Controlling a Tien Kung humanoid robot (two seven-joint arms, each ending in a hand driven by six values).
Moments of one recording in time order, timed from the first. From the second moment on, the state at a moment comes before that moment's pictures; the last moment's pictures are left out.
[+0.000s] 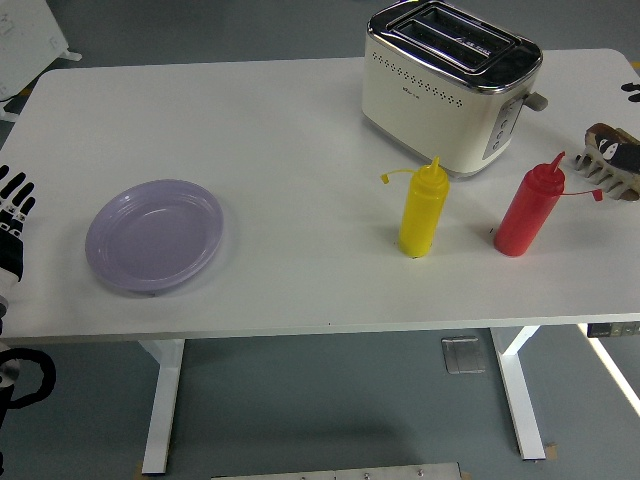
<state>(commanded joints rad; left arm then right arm) -0.16 0.29 -1.44 -1.19 0.55 0.15 -0.27 0.29 -0.42 1.36 1.36 -2.12 -0.22 -0.27</state>
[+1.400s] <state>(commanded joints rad) -0.23 0.23 -1.25 -1.10 0.46 0.11 -0.28 0.35 -0.39 1.29 1.13 -2.10 -0.33 -0.24</state>
